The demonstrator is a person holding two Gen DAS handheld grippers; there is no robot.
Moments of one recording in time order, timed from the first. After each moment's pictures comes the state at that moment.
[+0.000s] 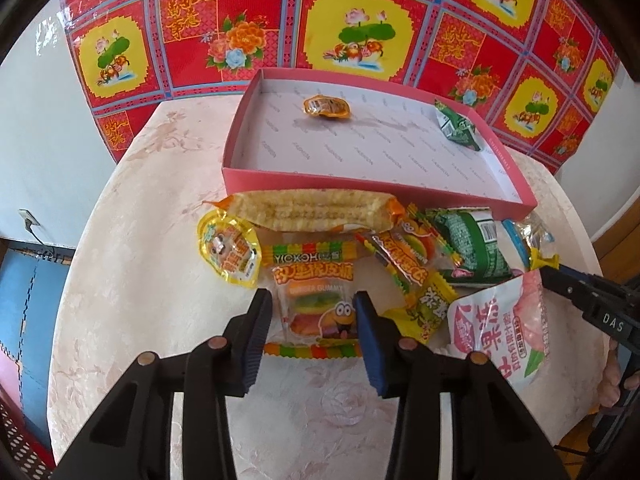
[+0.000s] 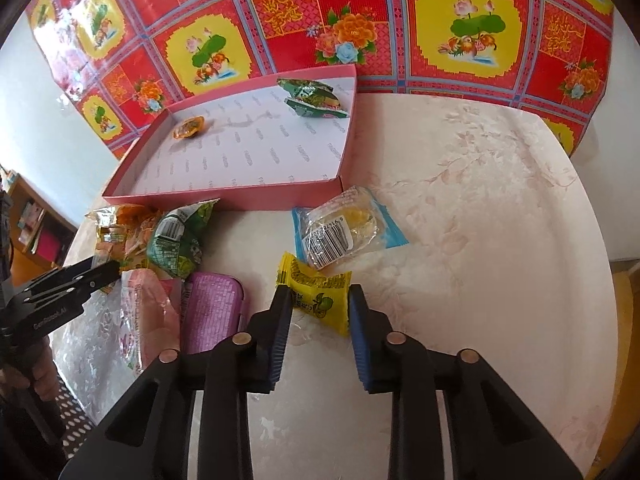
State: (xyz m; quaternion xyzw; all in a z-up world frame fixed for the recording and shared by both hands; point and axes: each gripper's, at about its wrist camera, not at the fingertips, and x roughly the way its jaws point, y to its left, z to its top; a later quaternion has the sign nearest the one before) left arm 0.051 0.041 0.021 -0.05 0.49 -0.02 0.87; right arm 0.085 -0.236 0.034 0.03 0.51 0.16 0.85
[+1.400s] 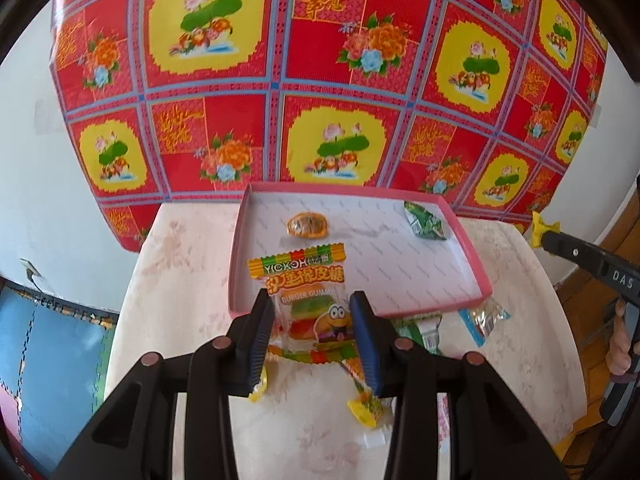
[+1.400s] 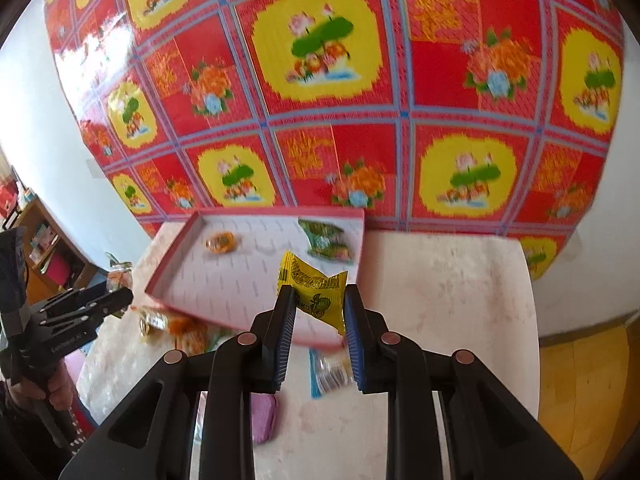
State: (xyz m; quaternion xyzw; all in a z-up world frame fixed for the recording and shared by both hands) left arm 0.082 0.039 0.106 -0.05 0.41 -0.04 0.91; right arm 0.127 -0.237 0.142 0.03 0.41 0.18 0.90
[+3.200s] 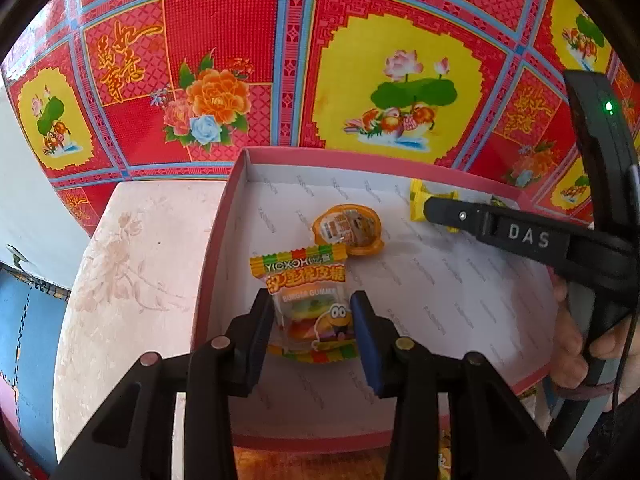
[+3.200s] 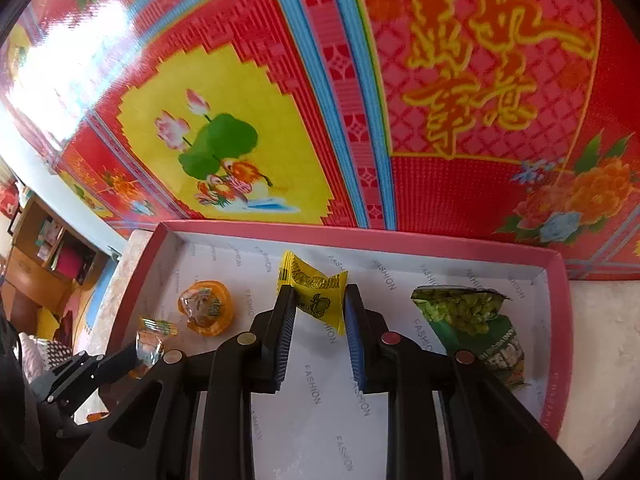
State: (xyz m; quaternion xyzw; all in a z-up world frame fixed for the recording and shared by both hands) left arm 0.187 0.051 0.012 -0.06 0.47 -0.01 0.88; right arm 0.276 -0.101 0.019 0.04 0.49 0.22 0.84
